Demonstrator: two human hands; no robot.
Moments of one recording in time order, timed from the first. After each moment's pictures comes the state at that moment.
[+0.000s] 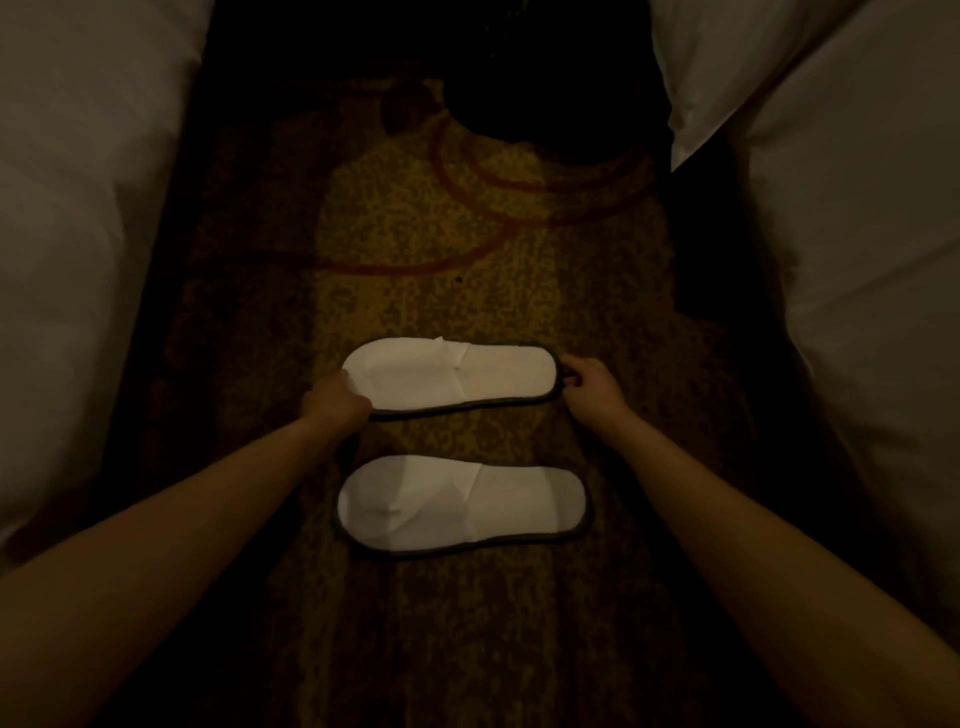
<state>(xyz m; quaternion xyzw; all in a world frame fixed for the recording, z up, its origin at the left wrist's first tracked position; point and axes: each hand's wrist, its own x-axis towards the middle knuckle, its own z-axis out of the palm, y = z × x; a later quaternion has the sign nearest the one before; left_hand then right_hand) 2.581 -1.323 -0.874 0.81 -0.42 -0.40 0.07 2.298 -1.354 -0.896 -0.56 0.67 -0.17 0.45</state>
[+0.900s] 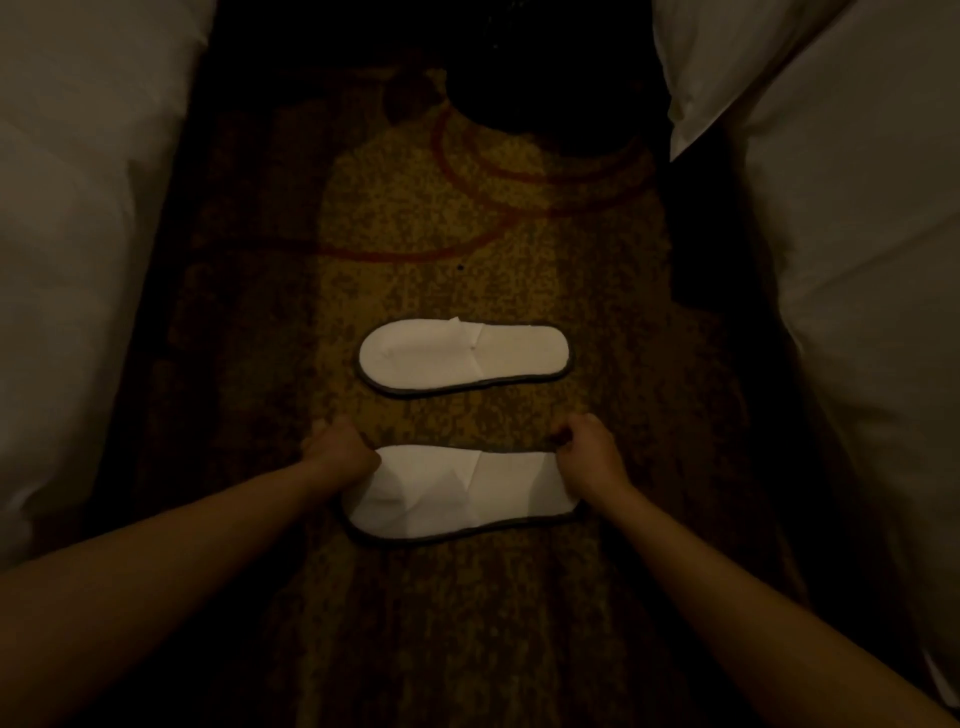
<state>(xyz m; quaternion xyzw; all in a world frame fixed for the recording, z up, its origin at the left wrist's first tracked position) 2.570 -1.269 -0.877 0.81 -0.43 -0.36 -0.13 2.307 -1.273 -0.897 -0.58 0.73 -0.06 0.36</state>
